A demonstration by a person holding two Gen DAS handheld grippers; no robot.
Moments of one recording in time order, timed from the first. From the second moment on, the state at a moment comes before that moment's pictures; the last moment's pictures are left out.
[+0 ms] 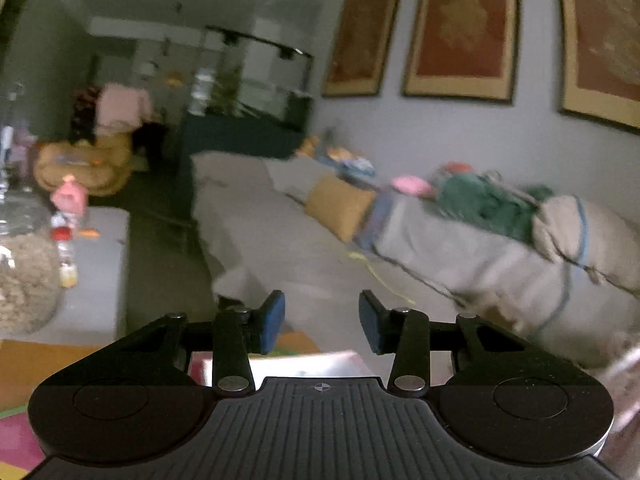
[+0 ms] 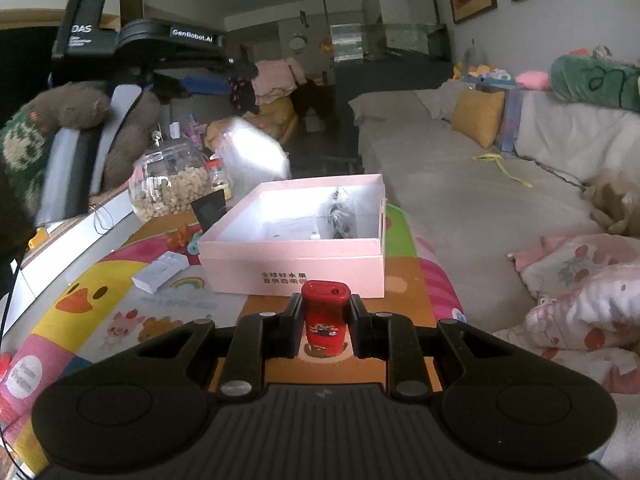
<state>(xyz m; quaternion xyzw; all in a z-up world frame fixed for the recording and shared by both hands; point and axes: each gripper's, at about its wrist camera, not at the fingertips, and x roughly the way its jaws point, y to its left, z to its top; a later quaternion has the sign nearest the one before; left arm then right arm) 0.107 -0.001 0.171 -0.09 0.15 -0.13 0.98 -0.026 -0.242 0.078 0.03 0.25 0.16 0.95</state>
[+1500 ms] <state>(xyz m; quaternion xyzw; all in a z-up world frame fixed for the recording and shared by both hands) 0.030 0.161 0.016 -0.19 0.24 0.02 0.95 0.189 -0.023 0.124 -0.03 0.37 0.25 0.90</state>
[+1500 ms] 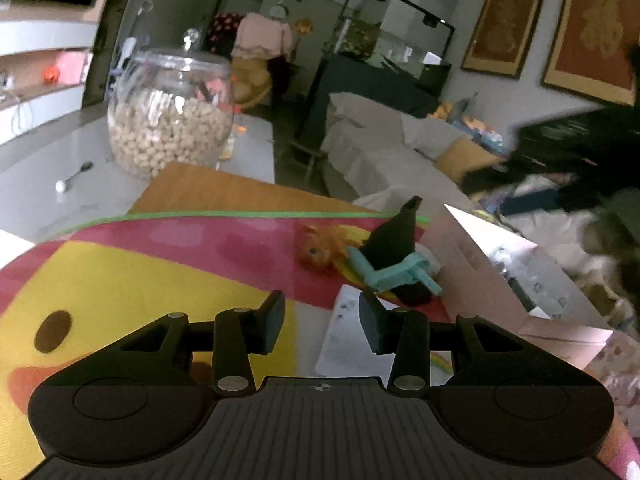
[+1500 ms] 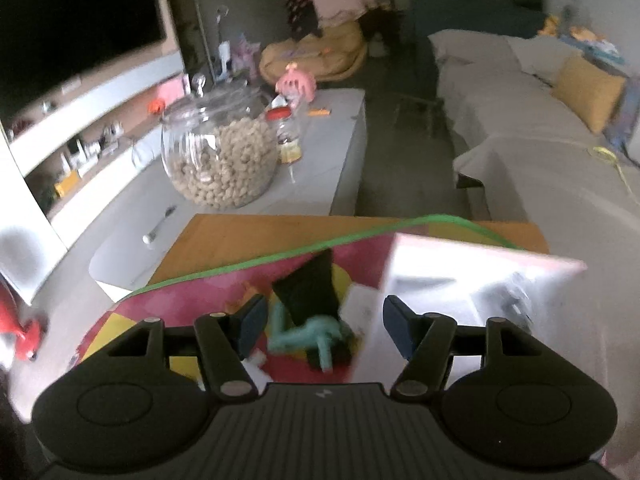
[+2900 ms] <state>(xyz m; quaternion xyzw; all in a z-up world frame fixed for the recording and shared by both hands) 0.021 0.137 0.012 -0.18 0.35 -0.21 0.90 0.132 0.022 0.098 -0.27 0.47 0.35 0.77</state>
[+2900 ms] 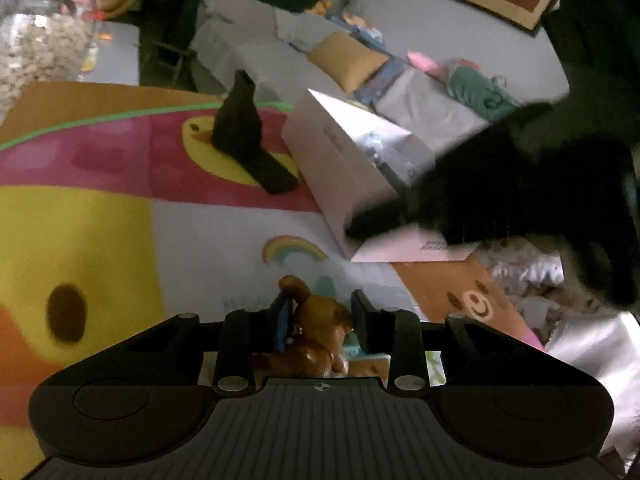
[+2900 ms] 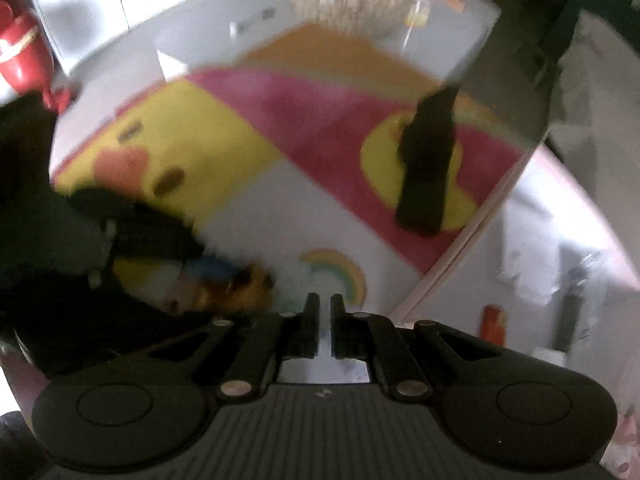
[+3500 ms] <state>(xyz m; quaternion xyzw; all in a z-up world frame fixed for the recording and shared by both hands) -0.033 0.201 0.025 -0.25 0.25 -0.07 0.93 0.268 0.083 0.071 -0.17 0.46 0.20 0.85</state>
